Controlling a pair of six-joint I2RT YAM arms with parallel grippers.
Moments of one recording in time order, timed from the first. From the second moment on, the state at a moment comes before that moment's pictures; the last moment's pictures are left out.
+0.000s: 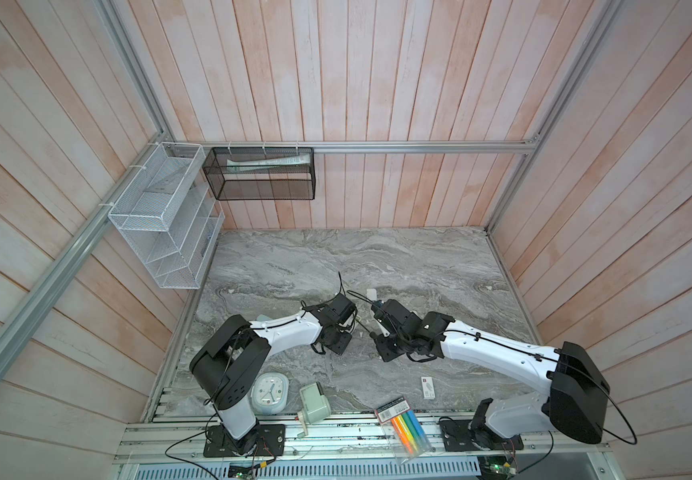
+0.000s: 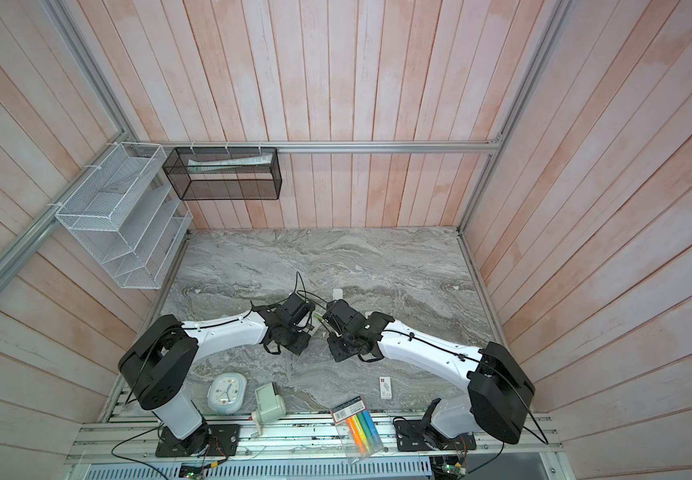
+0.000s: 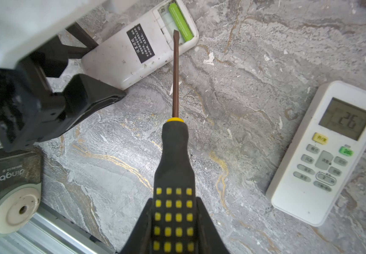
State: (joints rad) left arm -0.75 1.72 0.97 -0.50 -0.03 -0.14; right arm 0.94 1.40 0.95 -0.68 0.05 0.45
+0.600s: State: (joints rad) left arm -0.77 1.73 0.98 -0.48 -0.04 -0.16; right arm 0.96 1.48 0.97 -0.66 0.09 0.49
